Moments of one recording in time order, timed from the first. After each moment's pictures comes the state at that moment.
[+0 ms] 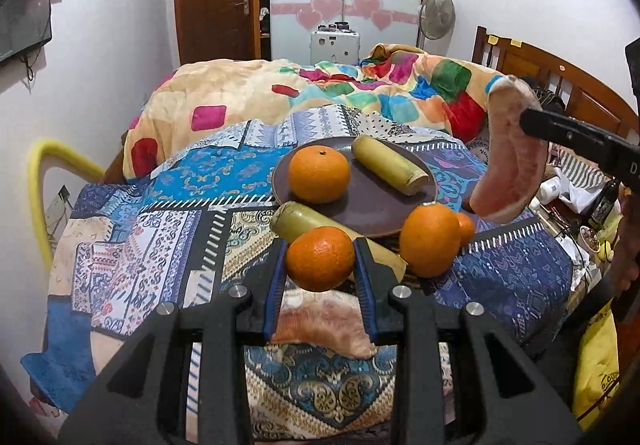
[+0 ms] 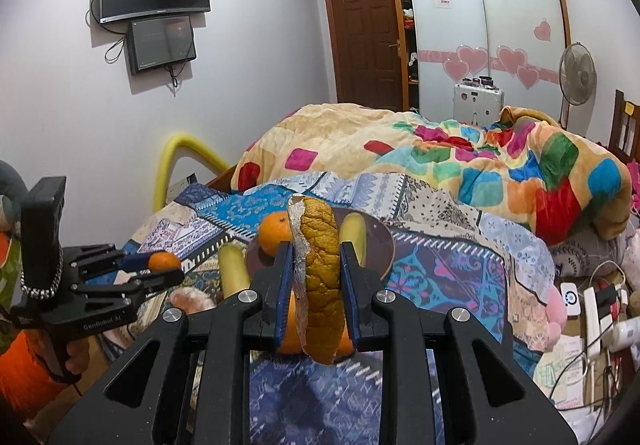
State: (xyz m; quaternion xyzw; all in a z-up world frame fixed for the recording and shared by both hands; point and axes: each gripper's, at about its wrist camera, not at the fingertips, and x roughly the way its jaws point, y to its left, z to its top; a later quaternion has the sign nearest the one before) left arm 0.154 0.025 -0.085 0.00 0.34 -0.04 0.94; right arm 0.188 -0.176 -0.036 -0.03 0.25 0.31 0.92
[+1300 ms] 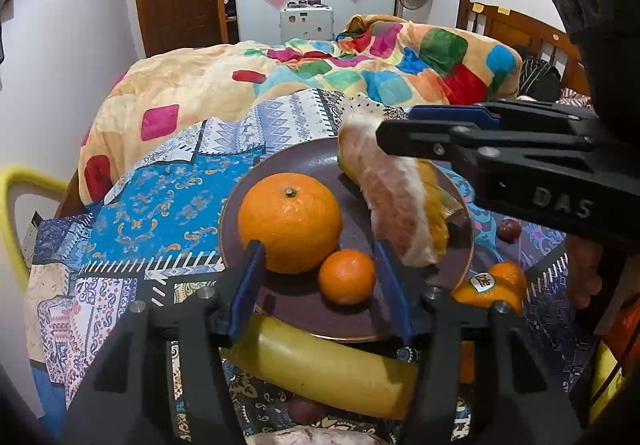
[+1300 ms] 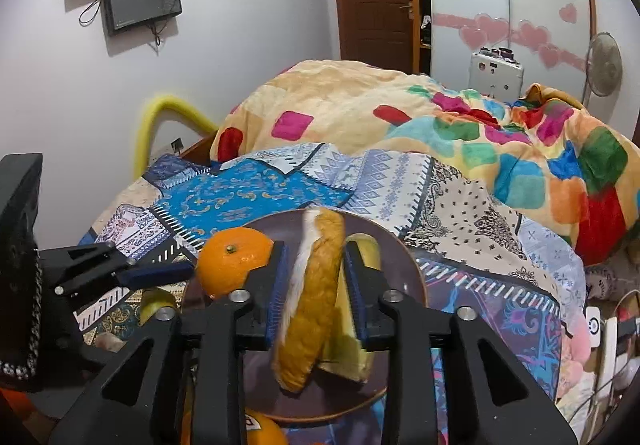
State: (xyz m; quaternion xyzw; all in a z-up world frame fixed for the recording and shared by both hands) left arm 0.269 0.007 -0.119 0.03 0.38 -0.08 0.92; right arm 0.299 -0.109 -0.080 -0.07 0.32 0.32 0.89
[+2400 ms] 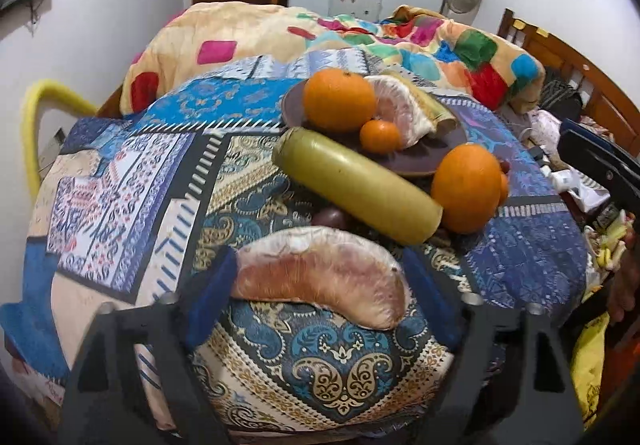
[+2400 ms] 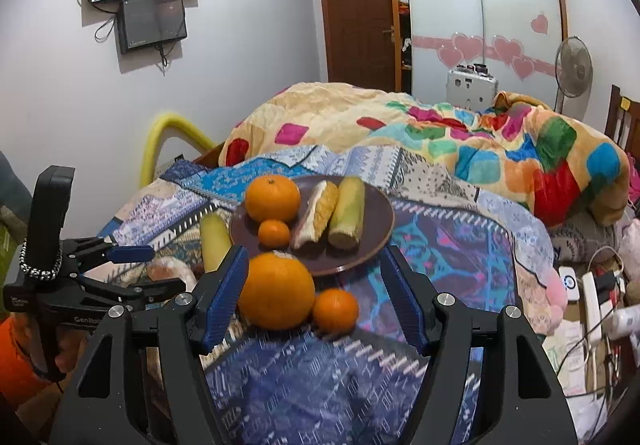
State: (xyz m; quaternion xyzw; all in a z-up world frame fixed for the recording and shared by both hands) left arm 0.162 0.032 -0.142 -0.05 0.41 -0.01 0.91; right arm 0.186 -0.173 -0.081 -0.05 0.29 0.29 0.91
